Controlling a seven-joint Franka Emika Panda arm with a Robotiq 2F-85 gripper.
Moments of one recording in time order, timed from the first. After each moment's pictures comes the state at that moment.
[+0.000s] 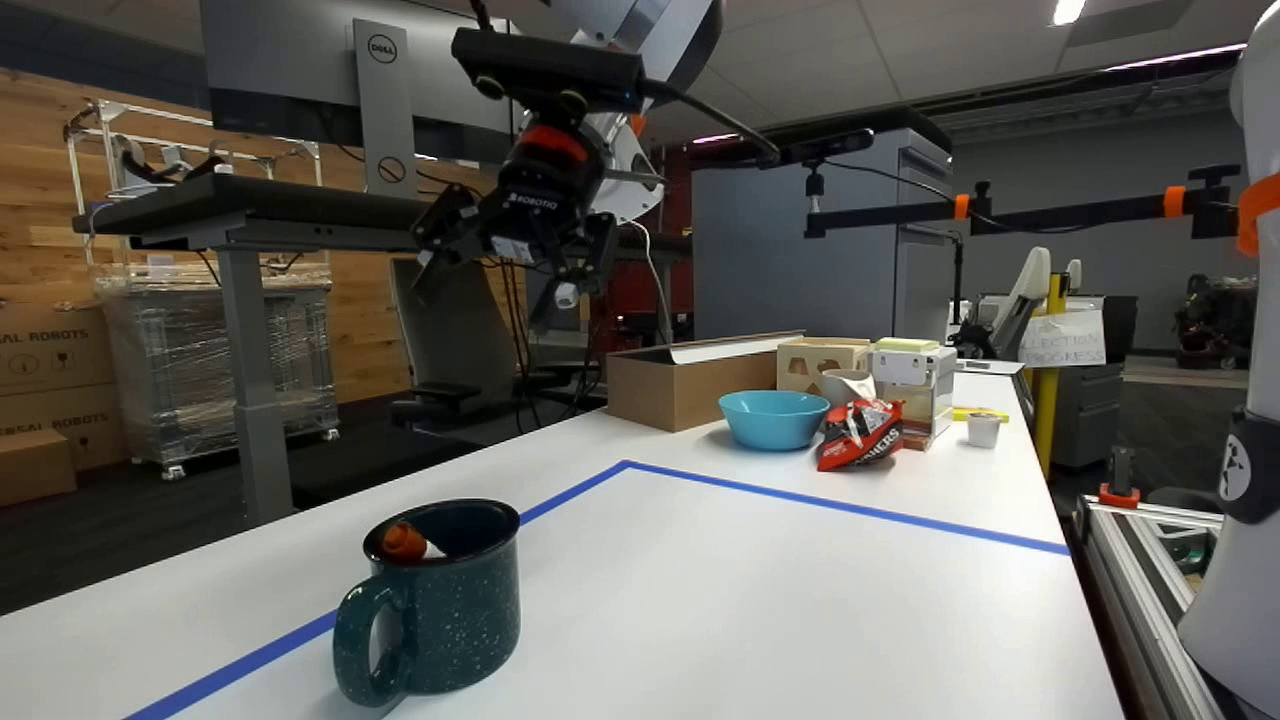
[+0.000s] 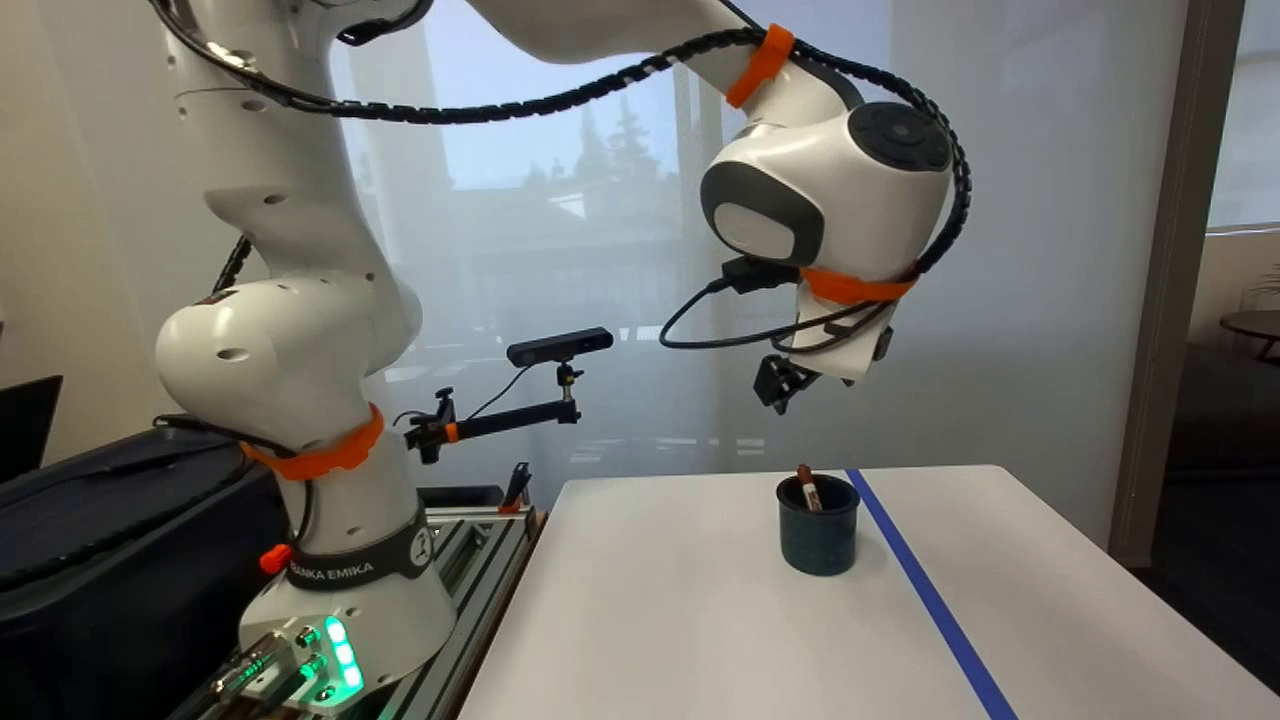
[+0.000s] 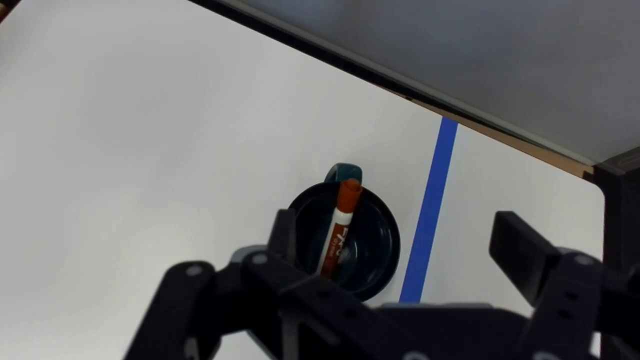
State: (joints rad) arm 0.02 -0.01 0.03 -2.37 0.86 2.15 0.62
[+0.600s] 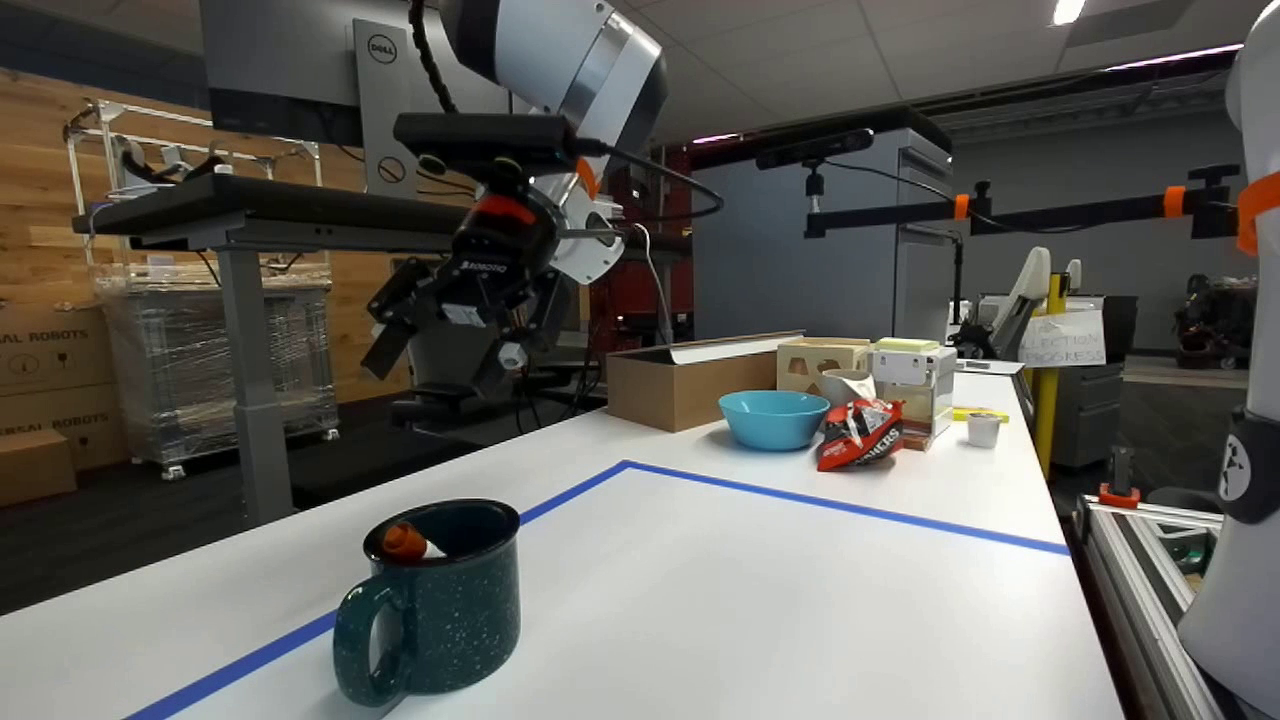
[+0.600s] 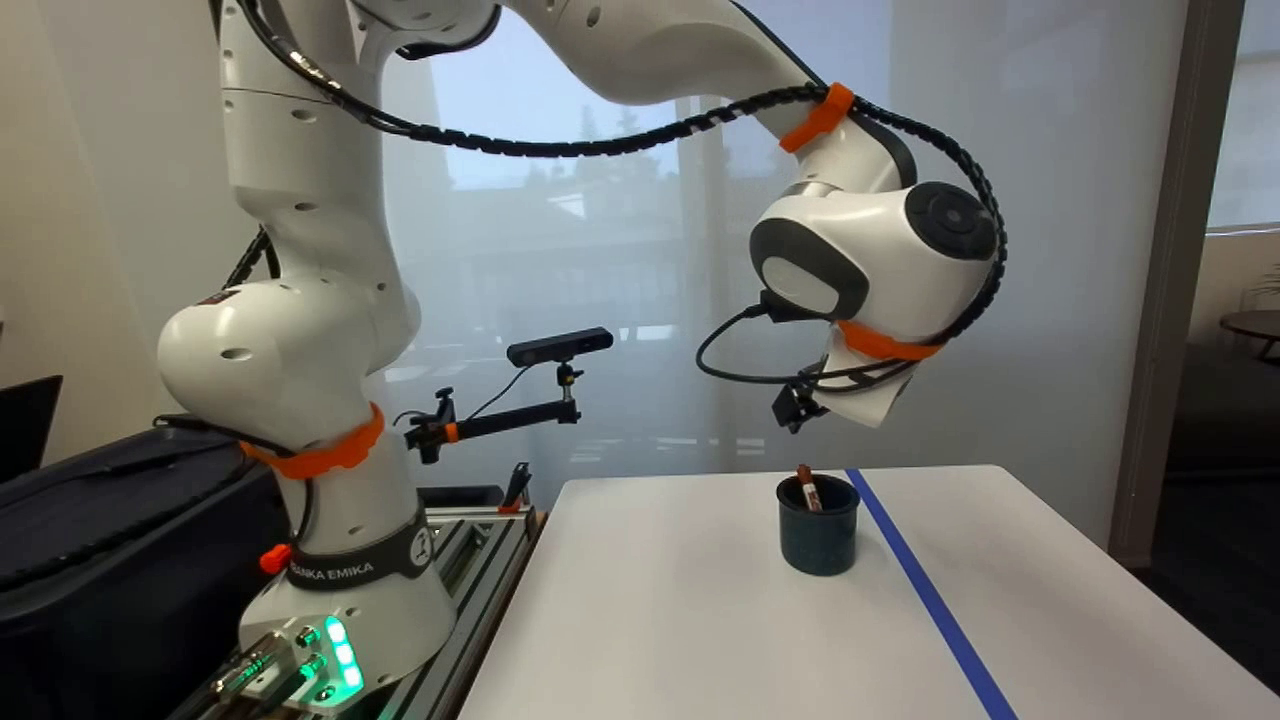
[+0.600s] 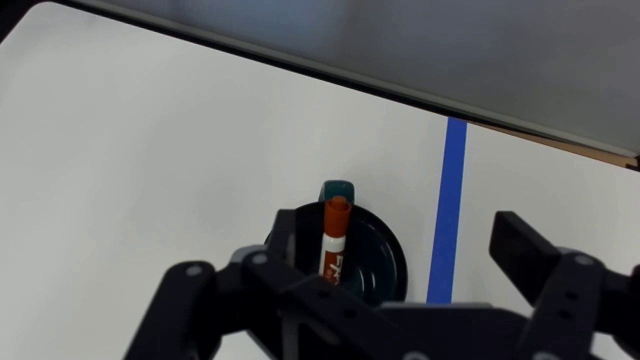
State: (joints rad) arm 0.04 0.18 0.04 -2.25 0.93 2.13 0.69
